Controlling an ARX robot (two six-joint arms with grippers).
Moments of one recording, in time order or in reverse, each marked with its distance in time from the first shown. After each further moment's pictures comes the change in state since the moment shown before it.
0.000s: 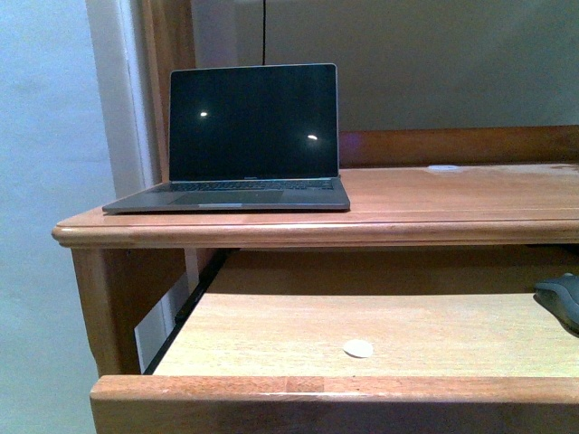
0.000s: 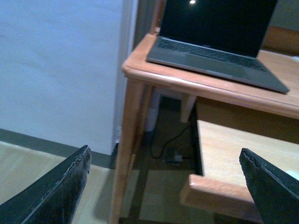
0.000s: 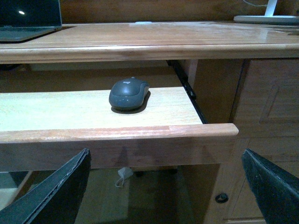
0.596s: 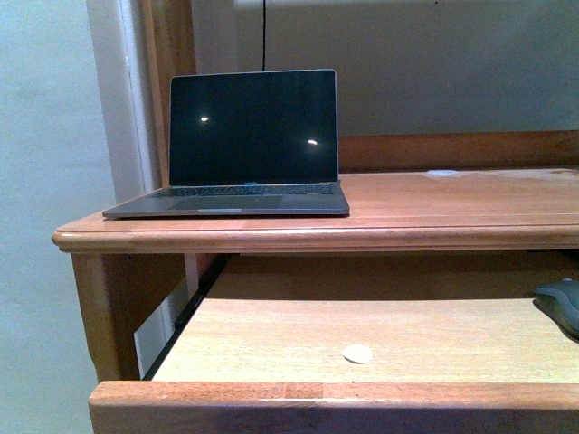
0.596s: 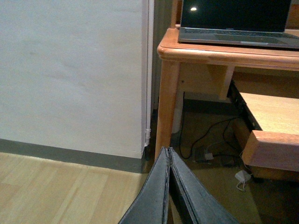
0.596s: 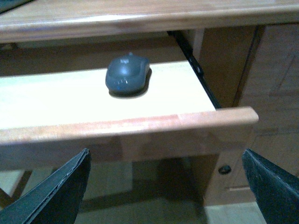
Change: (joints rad) left arm 0.463 -0.492 -0.301 -0.117 0.462 0.193; right arm 0.148 0.411 0.109 0.144 0.174 0.057
